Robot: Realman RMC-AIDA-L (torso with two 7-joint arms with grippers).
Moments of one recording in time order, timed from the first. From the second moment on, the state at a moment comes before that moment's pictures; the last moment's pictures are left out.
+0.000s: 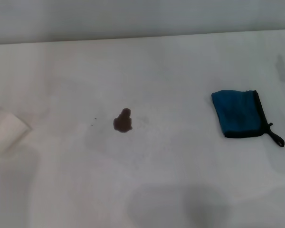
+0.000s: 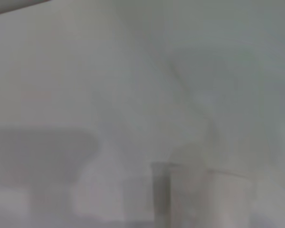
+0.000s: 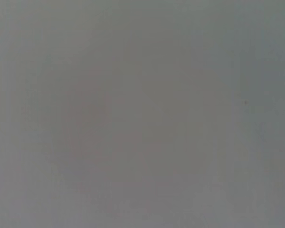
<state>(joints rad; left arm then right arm) -1.07 -1.97 2.85 -0.93 0.44 1.61 -1.71 0.44 2.01 -0.38 -0.05 2.19 1.14 -2.64</state>
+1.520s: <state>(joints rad) -1.06 -2.06 2.85 -0.75 0.43 1.33 -1.66 0.43 2.01 -0.39 -0.06 2.19 1.14 -2.64</state>
